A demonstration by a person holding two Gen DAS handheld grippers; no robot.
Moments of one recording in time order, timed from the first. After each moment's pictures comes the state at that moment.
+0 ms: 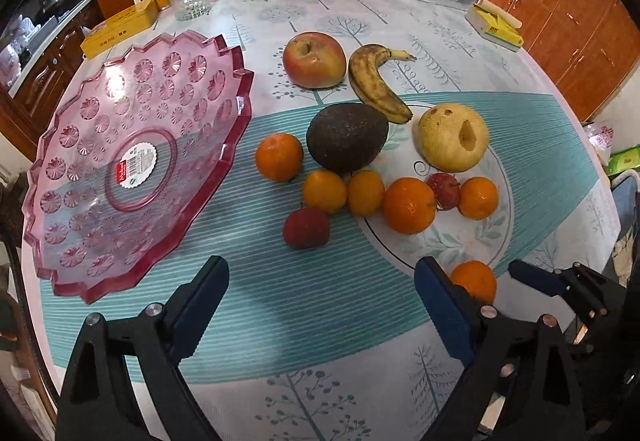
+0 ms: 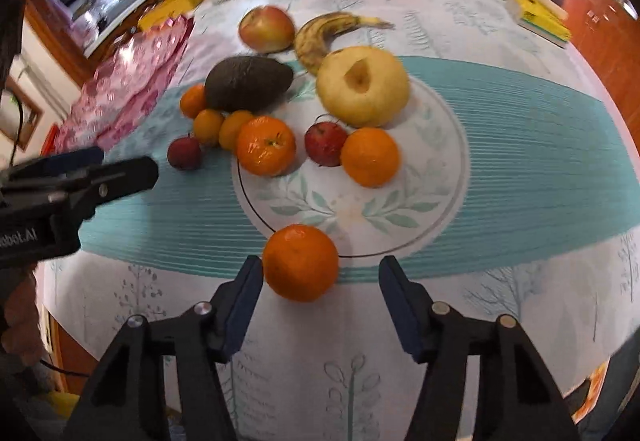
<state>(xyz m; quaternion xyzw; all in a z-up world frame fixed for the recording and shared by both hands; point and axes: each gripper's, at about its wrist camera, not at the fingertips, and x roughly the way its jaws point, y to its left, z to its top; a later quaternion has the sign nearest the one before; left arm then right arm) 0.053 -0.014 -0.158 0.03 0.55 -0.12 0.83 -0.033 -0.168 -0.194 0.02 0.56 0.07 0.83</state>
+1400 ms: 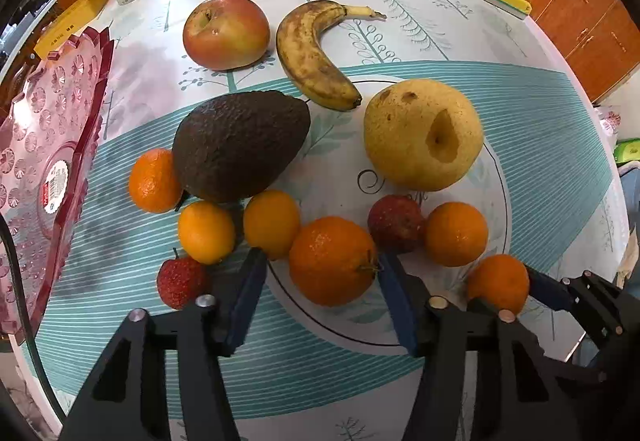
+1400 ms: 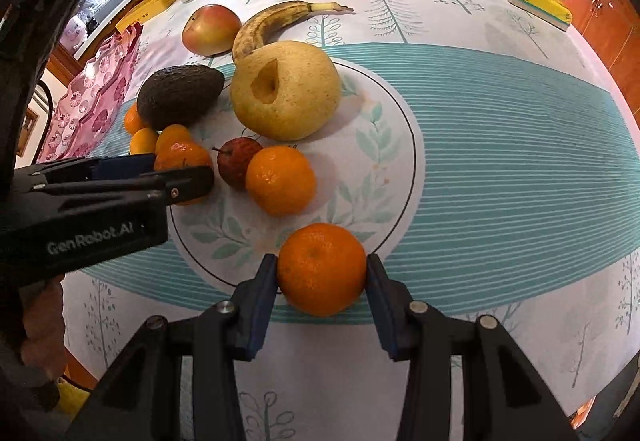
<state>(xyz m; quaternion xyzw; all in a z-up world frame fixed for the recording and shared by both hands) 0.100 -0.100 -0.206 0.04 0.61 -0.13 0.78 -0.002 -0.231 -0.207 0.04 0.58 0.06 0.81</state>
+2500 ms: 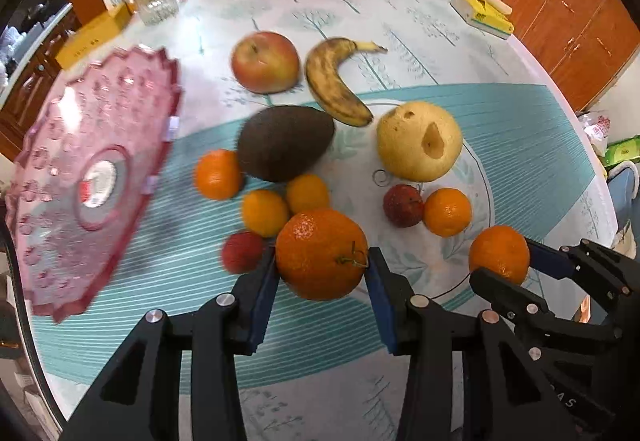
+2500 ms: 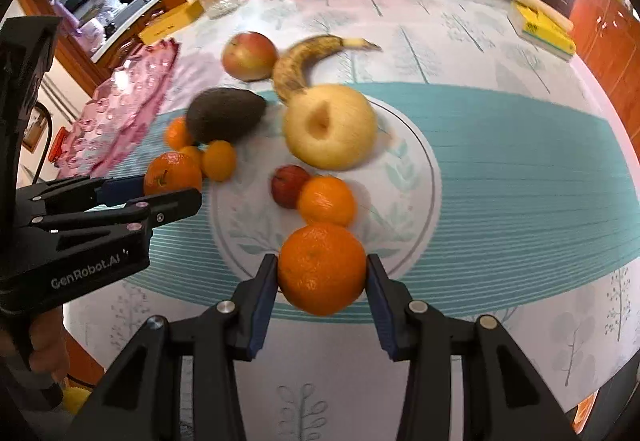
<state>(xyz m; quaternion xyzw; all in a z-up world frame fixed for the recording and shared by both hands) 0.067 -0.057 -0.160 0.04 0.56 -0.13 0.82 -0.011 -0.202 -0.164 0.03 0.54 0.08 0.84</state>
